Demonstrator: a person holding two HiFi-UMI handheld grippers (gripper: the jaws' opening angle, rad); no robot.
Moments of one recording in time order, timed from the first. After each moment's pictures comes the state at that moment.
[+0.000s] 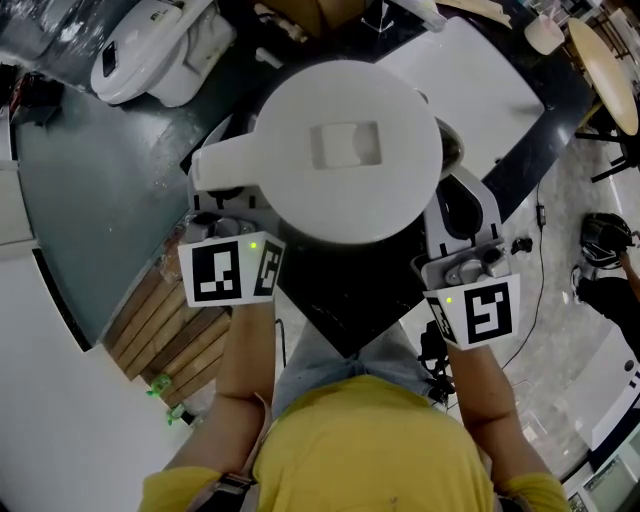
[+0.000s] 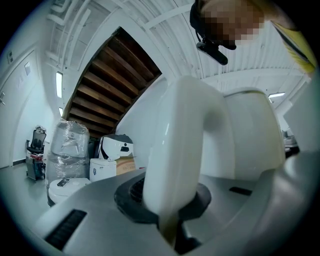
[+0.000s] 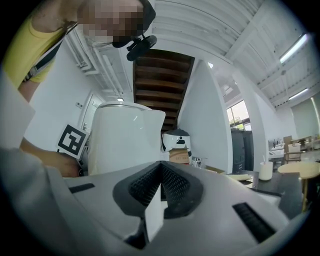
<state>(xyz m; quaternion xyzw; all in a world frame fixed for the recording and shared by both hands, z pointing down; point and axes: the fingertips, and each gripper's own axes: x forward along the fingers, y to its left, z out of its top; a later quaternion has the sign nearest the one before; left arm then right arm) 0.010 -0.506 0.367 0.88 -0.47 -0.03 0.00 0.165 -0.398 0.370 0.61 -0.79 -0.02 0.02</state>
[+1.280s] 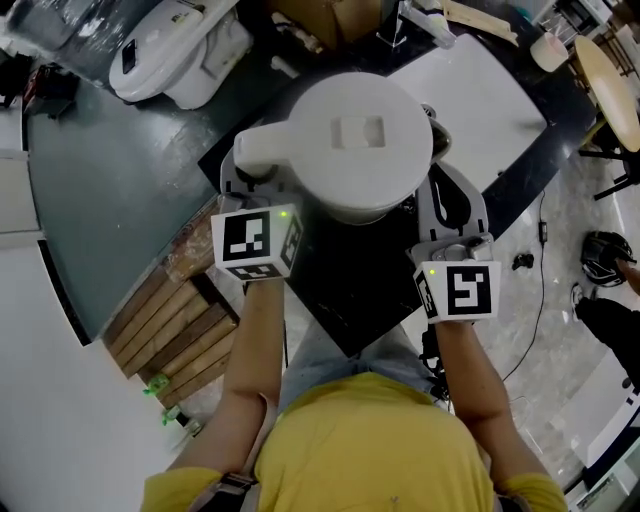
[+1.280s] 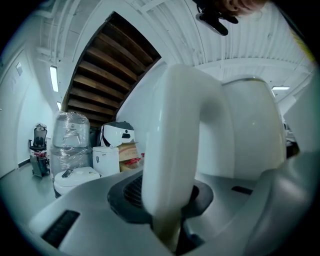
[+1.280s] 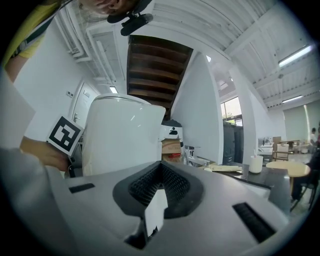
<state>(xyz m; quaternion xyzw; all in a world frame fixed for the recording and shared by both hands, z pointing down) 0.014 -0.517 0.413 0.88 -0.47 0.05 0.03 0.171 -0.410 0.401 0.65 -0.75 0.01 0.07</state>
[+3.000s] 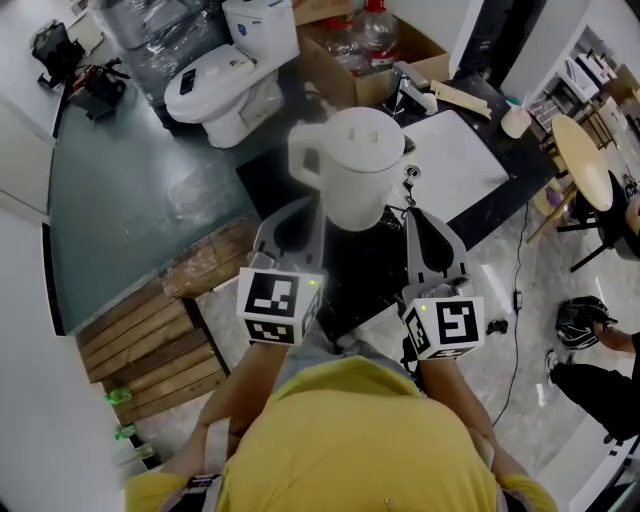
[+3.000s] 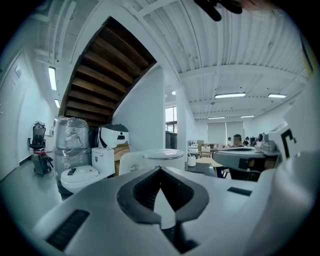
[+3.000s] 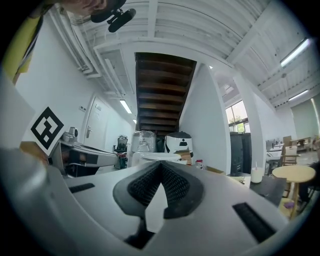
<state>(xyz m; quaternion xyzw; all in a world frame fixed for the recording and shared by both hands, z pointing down) -0.001 -0.330 0.317 0.89 -0.45 0.06 0.05 0.123 -0.286 0.299 0.61 -0.79 -0.01 0.03</state>
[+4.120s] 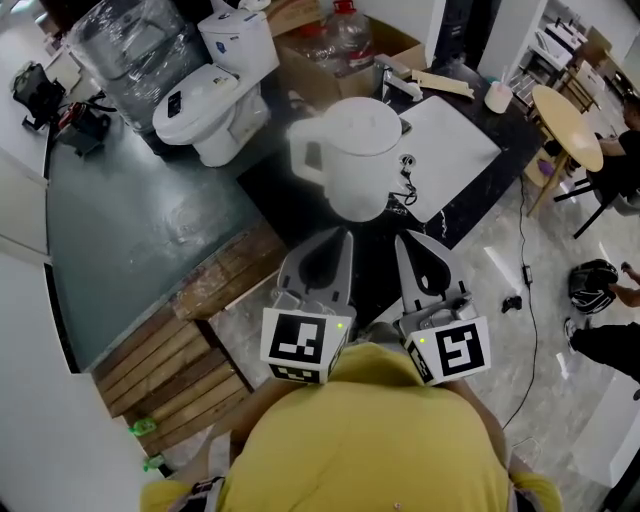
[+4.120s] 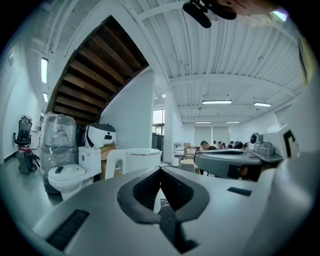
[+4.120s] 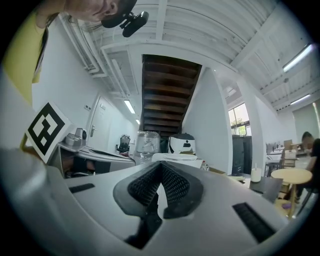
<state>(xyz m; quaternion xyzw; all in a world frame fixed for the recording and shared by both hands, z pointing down) 0.003 -0.257 0.306 0.93 -0.37 0.04 0.06 0.063 -0.223 0.292 0.61 -0.79 -0.02 0.04</state>
